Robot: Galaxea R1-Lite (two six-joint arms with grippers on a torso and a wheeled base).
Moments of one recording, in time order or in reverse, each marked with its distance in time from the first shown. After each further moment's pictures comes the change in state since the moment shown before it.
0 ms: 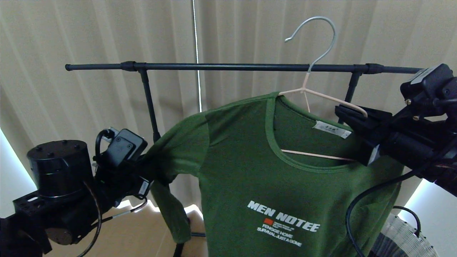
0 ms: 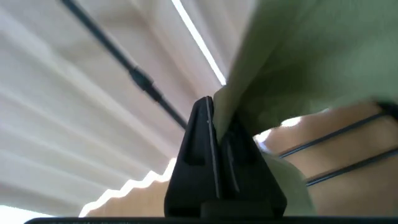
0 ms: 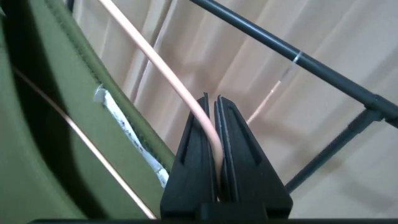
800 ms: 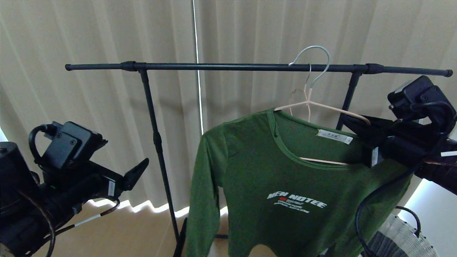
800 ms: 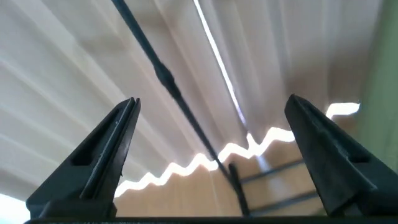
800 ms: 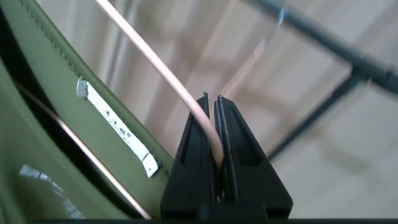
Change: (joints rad) left arm 0.079 -0.200 0.071 0.012 -0.102 -0.069; right arm -0.095 0.014 -0.013 0.116 -0.011 -0.006
